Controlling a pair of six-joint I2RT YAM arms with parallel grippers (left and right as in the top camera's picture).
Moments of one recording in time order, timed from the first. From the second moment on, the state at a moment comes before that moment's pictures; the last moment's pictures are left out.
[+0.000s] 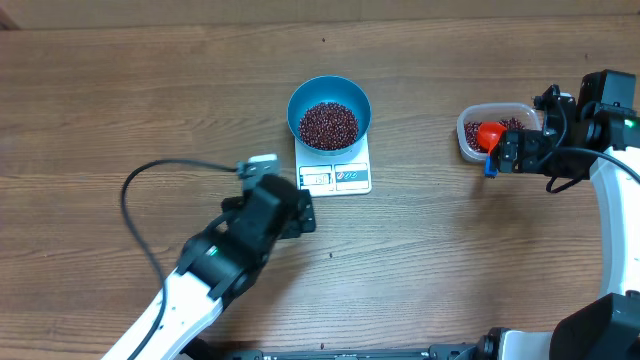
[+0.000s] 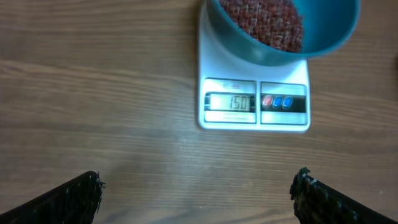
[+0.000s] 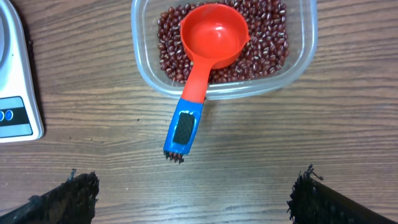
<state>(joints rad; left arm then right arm) -0.61 1.10 0.81 -0.59 -0.28 -0.66 -0.26 1.54 1.36 -1.08 -0.19 -0.16</state>
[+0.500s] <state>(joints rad) -0.26 0.59 0.39 -0.22 -0.09 -0.44 -0.26 1.54 1.36 -1.08 -0.18 -0.16</state>
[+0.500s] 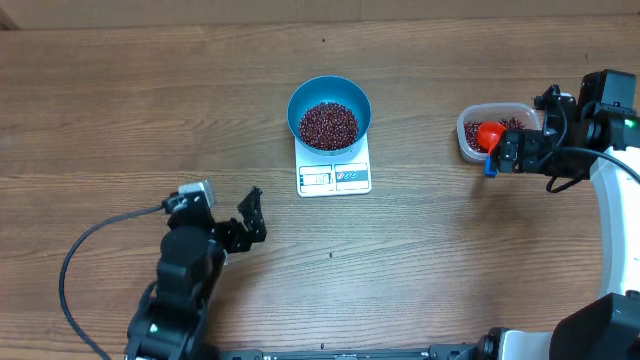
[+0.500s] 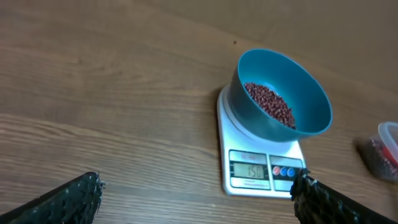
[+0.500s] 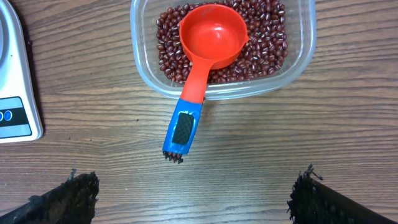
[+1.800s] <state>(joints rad) -0.04 0.02 0.01 -0.07 0.04 -0.05 -0.26 1.54 1.36 -1.08 -0.18 -0.16</state>
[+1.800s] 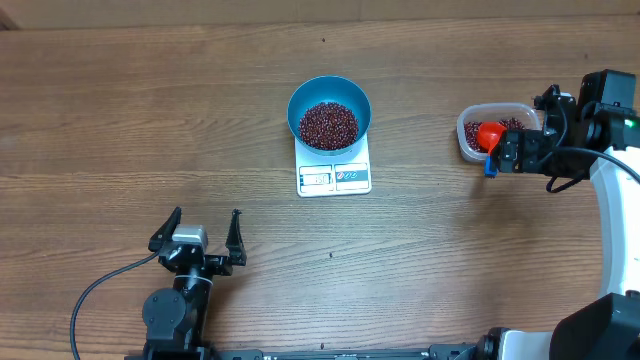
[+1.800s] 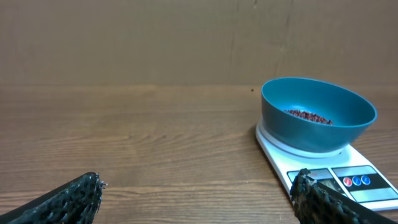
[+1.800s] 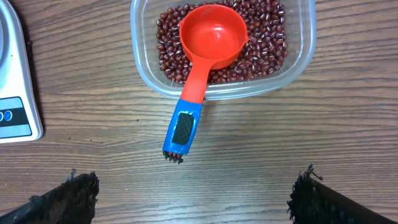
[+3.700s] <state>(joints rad) -0.04 0.02 0.01 -0.07 0.04 -0.05 -0.26 1.54 1.36 -1.08 -0.18 -0.16</state>
